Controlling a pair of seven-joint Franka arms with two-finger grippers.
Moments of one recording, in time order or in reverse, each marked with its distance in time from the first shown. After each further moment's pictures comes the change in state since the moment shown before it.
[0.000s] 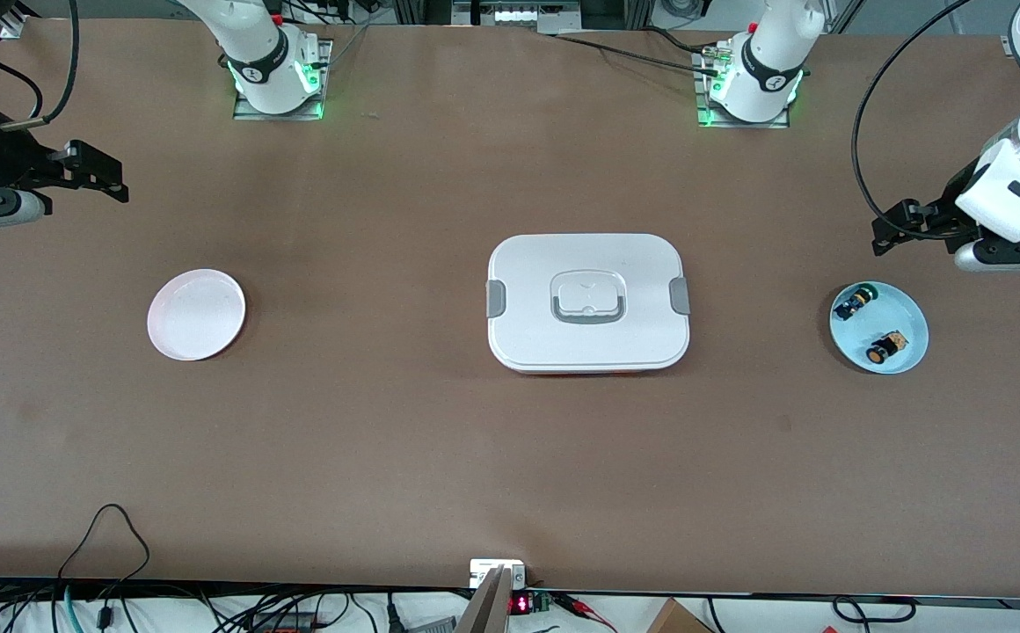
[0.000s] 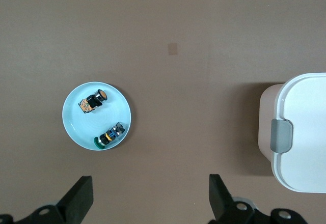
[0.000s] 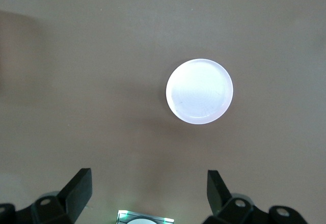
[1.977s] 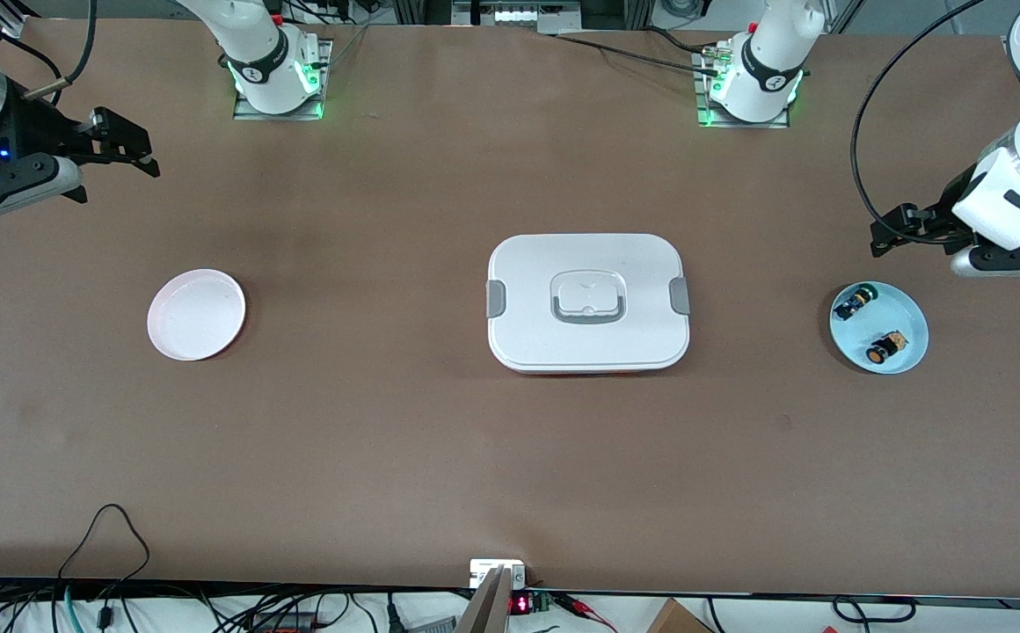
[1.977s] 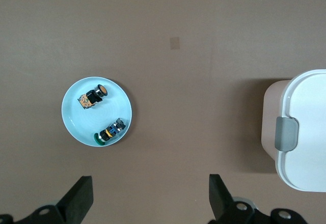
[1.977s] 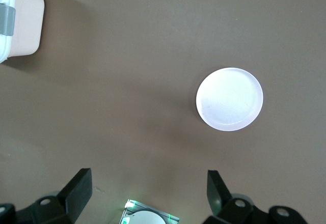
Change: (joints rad) left arm 0.002 0.029 0.004 0.010 0.000 -0.013 0.000; right arm 0.049 -0.001 0.015 0.058 0.068 -0.070 -0.090
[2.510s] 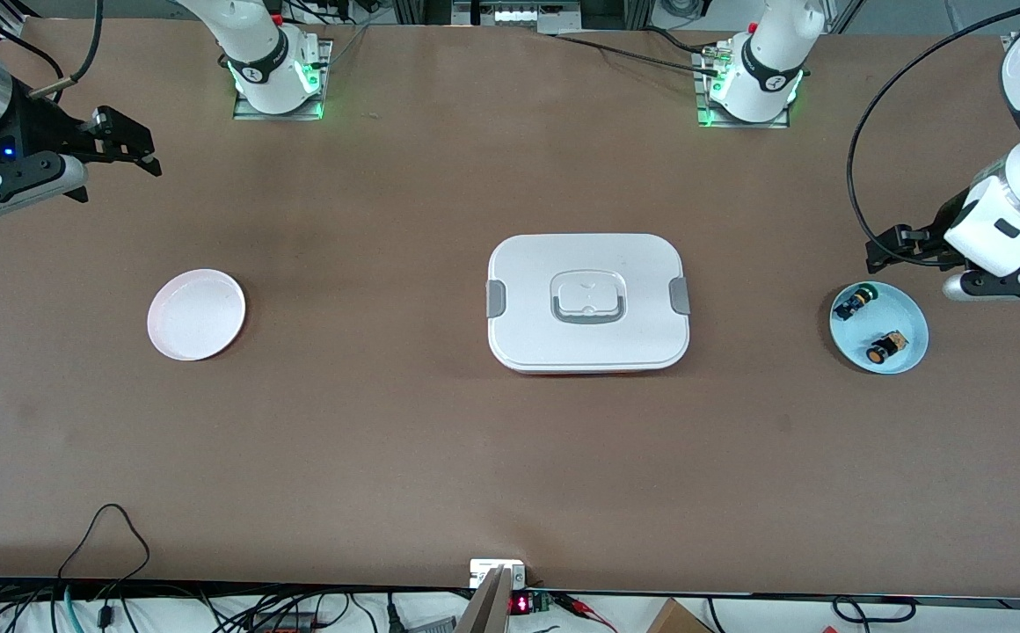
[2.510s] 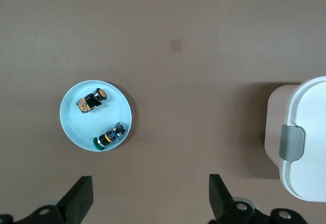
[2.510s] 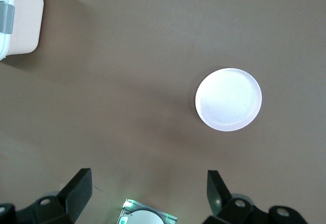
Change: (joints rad) left arm 0.002 0.071 0.006 0.052 0.001 0.000 0.000; right arm 0.005 0.000 0.000 0.002 -0.004 0.000 -0.002
